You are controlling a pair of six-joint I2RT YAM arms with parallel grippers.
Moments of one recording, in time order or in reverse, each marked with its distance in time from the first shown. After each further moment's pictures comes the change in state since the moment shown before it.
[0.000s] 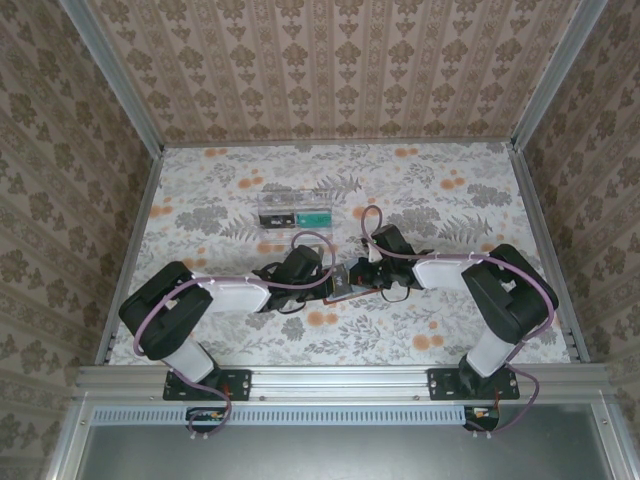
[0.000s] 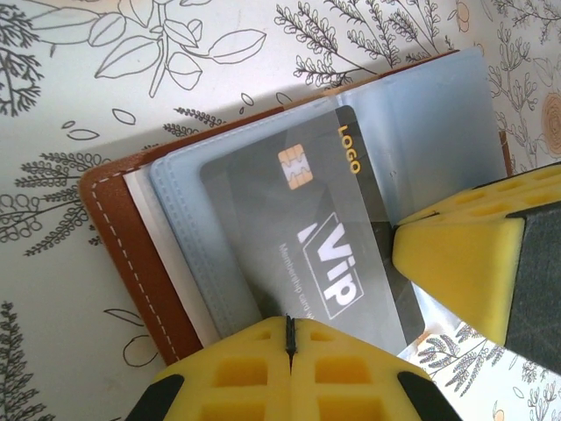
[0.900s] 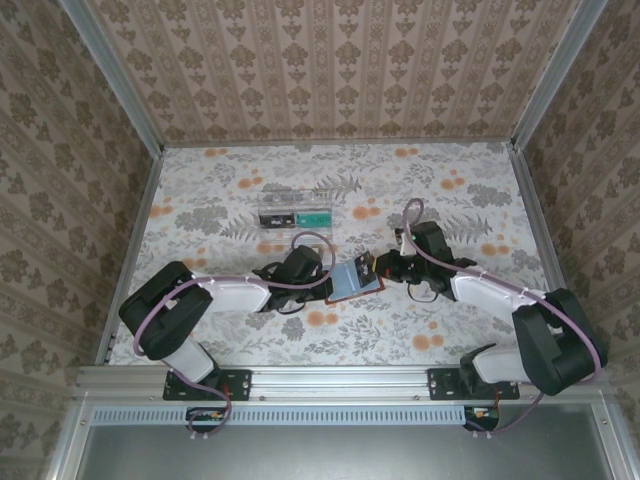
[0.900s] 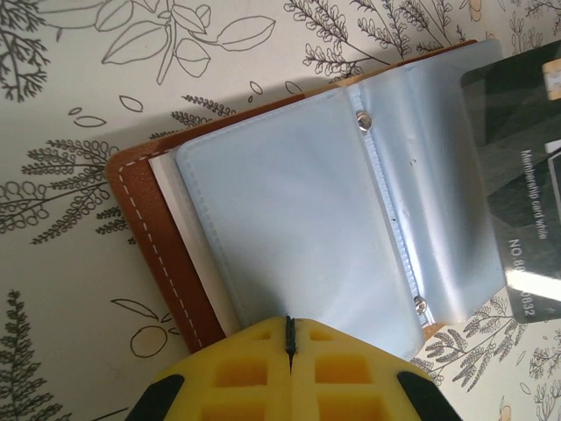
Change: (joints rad) left arm 0.000 0.000 0.007 -0.022 0.004 0.000; right arm -0.160 -0.352 -0.144 -0.057 -0.021 -0.039
